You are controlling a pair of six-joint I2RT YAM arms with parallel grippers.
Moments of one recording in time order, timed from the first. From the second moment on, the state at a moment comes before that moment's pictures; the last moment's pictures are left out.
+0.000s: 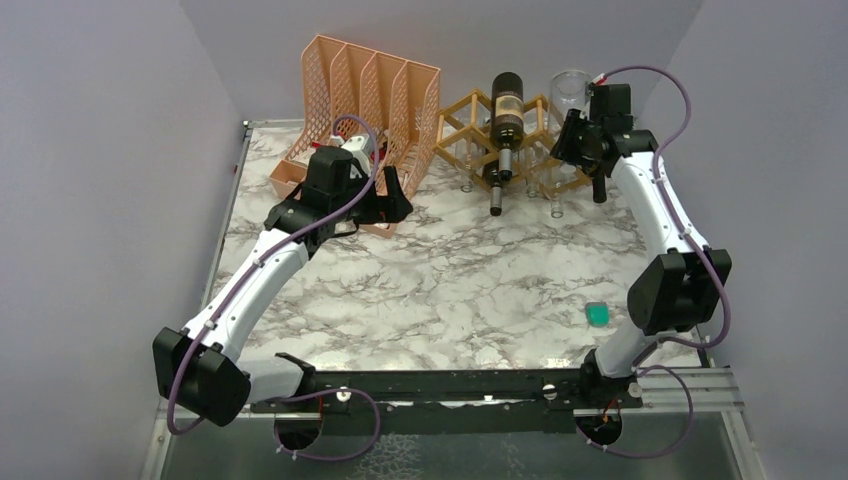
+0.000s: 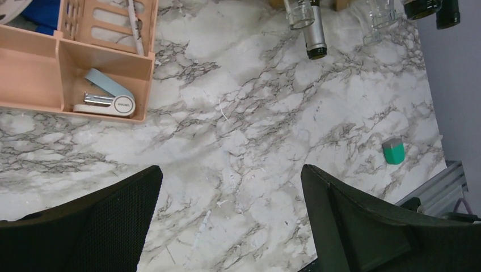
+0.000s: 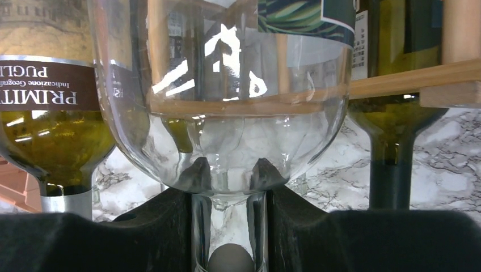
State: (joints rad) left arm -0.42 1.23 1.16 -0.49 0.20 -0.43; right arm 0.08 1.66 1.63 -0.65 0.02 0.29
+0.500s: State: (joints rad) left arm -0.42 1.22 1.13 -0.48 0.23 -0.36; right arm 0.03 1.69 1.63 -0.71 -0.01 0.24
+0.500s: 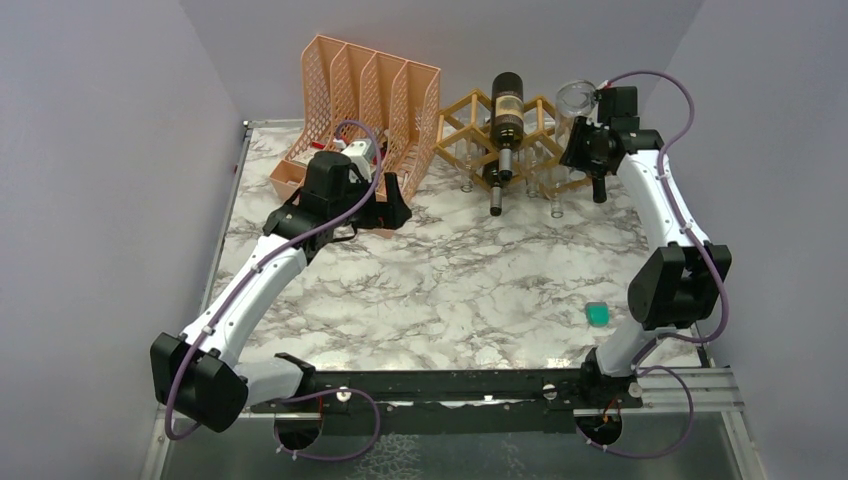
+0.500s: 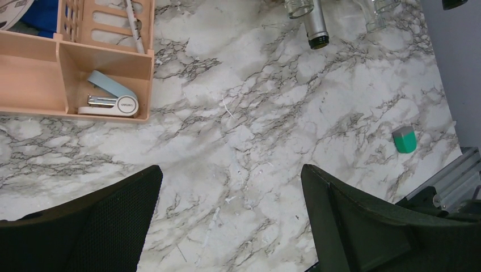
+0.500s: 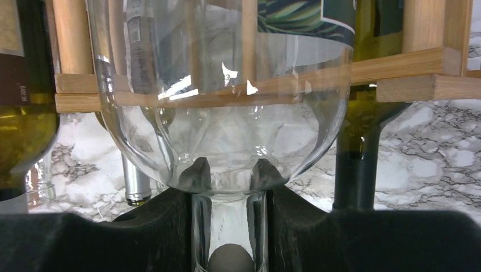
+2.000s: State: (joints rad) left arm -0.42 1.10 1.15 -0.45 0.16 -0.28; right arm 0.02 1.35 1.54 -0.64 0.04 0.24
